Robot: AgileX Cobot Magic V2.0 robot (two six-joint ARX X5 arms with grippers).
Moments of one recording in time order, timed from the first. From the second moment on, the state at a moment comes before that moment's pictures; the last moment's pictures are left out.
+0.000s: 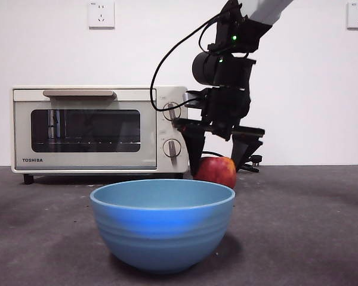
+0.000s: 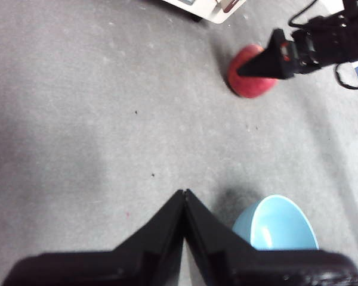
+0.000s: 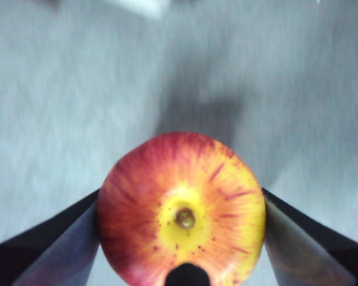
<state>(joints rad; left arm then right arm) -0.05 0.75 0.52 -0.45 0.52 -0.39 0.48 2.25 1.97 -1.00 -0.05 0.06</state>
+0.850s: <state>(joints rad) -0.05 0.75 0.52 -0.59 0.49 -0.26 0.87 1.77 1.89 -1.26 -0.04 0.03</state>
